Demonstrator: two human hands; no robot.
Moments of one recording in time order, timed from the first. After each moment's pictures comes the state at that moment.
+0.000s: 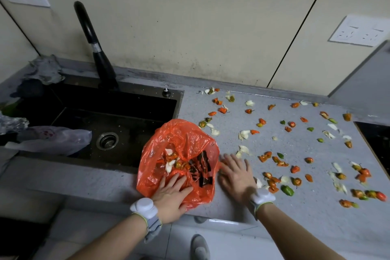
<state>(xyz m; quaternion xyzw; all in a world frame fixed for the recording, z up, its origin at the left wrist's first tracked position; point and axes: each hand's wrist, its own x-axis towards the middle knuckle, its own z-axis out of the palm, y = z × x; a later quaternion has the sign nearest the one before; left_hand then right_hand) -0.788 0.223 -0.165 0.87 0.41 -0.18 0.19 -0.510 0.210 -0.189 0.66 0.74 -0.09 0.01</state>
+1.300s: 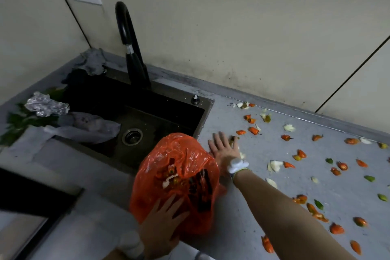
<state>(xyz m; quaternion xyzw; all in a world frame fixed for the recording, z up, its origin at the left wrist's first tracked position) -0.812 0.210 -0.184 0.86 0.47 -0.15 0.13 -0.577 0.406 -0.180 0.56 0.80 -0.05 0.20</state>
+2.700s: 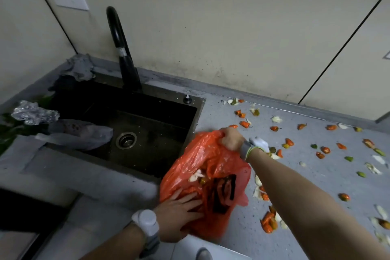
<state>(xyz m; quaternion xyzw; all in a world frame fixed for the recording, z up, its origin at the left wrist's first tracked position) -0.800 0.237 -0.159 0.93 0.29 -0.12 0.17 -0.555 0.412 -0.109 0.67 0.66 -0.33 -0.06</state>
